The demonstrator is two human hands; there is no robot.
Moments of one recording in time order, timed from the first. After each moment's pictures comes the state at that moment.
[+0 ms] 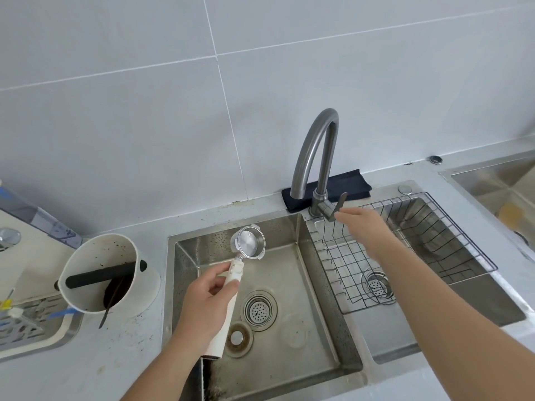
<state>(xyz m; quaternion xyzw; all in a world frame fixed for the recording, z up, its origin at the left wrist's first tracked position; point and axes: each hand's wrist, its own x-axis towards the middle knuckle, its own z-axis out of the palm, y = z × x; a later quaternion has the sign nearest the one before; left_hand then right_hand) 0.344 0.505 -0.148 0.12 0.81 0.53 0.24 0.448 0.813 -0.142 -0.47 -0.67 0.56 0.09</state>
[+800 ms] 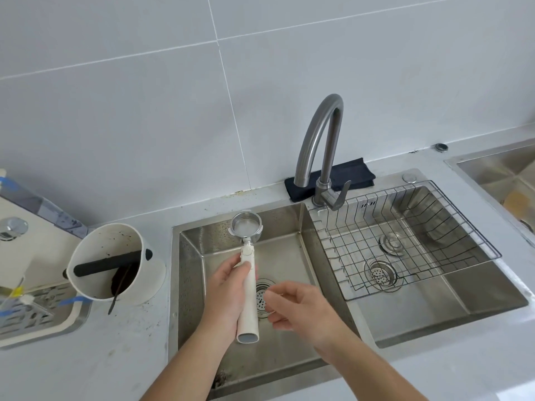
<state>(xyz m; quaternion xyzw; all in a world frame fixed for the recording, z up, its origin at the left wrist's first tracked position) 0.371 0.530 -0.140 -0.05 0.70 0.64 0.30 0.484 0.625 -0.155 -0.34 -0.56 0.75 -0.02</state>
